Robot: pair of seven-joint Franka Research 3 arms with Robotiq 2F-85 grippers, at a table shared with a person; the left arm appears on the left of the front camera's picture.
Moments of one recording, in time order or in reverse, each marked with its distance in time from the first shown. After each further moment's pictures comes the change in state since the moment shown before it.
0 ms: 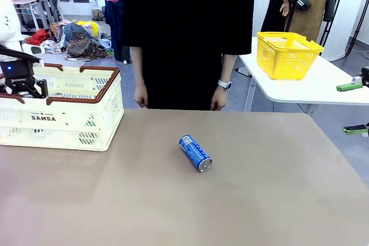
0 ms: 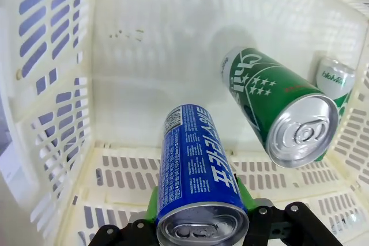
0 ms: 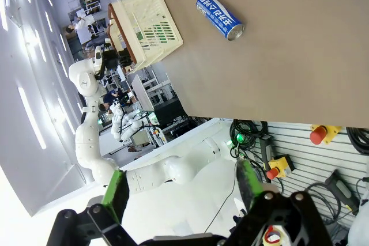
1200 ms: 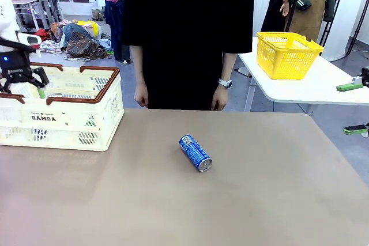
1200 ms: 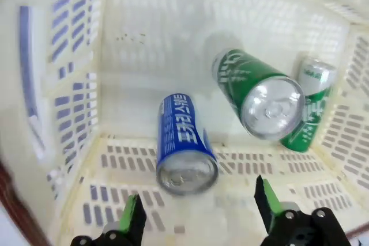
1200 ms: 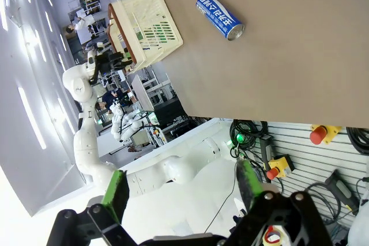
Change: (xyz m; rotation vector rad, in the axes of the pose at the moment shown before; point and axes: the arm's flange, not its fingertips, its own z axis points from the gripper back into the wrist) left arm -0.019 -0.006 0.047 -0.011 -0.067 -0.001; right arm 0.000 0.000 0.000 0.000 0.000 0.000
